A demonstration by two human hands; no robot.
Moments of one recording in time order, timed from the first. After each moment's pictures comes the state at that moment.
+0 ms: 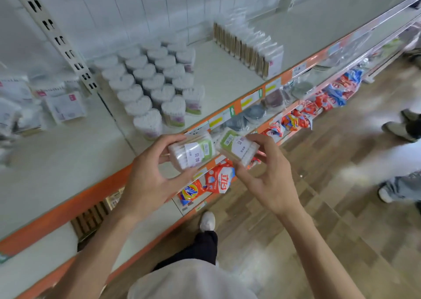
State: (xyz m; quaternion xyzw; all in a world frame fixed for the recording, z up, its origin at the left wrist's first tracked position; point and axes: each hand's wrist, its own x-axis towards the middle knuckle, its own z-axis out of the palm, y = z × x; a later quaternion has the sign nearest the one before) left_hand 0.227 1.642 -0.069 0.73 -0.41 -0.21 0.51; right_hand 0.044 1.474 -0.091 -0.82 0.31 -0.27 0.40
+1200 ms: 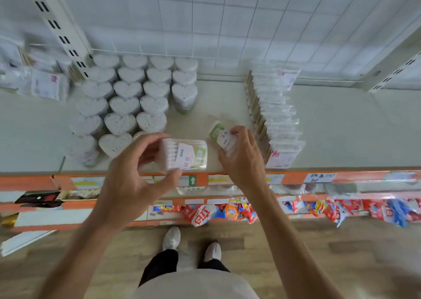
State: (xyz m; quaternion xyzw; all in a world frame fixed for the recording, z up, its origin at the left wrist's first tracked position) left_hand 0.222 1.422 -0.063 0.79 -0.18 -0.04 0.58; right_hand 0.220 1.184 -0.118 -0.94 0.13 -0.09 0.31
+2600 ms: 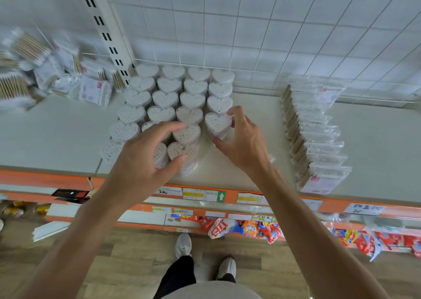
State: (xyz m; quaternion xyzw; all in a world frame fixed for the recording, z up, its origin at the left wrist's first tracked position) left_hand 0.264 1.459 -0.050 0.89 -0.20 0.03 0.40; right_hand 0.311 1.225 -0.111 -0.95 0.00 -0.10 0.31
